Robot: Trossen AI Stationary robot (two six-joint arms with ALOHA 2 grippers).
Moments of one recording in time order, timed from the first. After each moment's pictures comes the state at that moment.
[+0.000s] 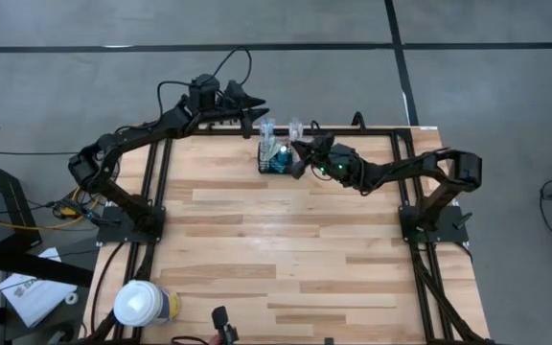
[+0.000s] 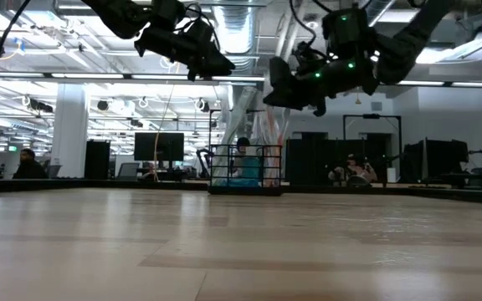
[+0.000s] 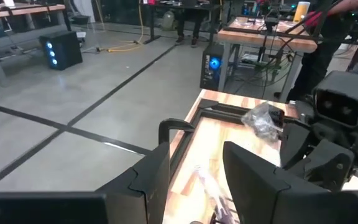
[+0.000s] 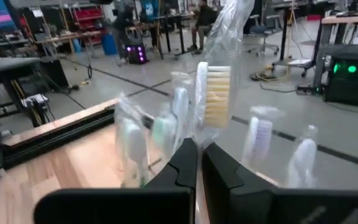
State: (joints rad) left arm 0.71 1.52 1.17 0.15 0.36 0.08; right arm -0.28 1.62 0.73 0.79 0.40 0.18
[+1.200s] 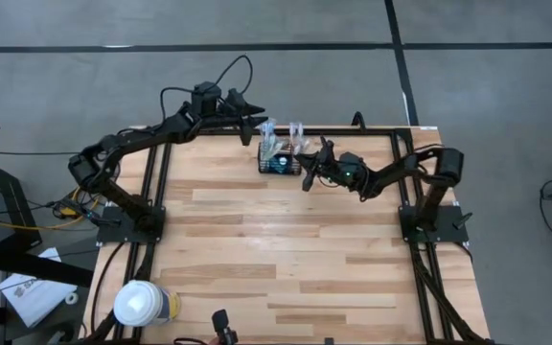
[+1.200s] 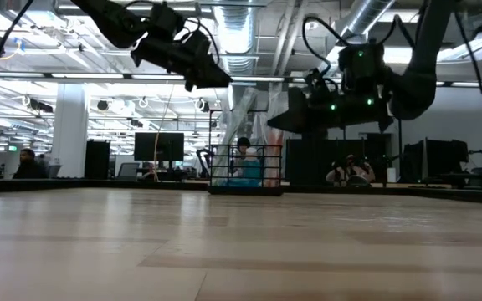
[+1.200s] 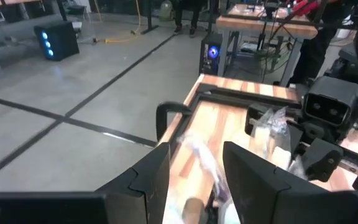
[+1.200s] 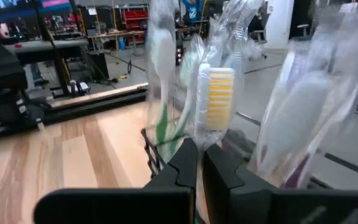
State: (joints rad) left arm 0.71 1.52 1.08 0.19 0.36 0.10; right arm -0.34 1.77 0.54 1.19 0.16 0.09
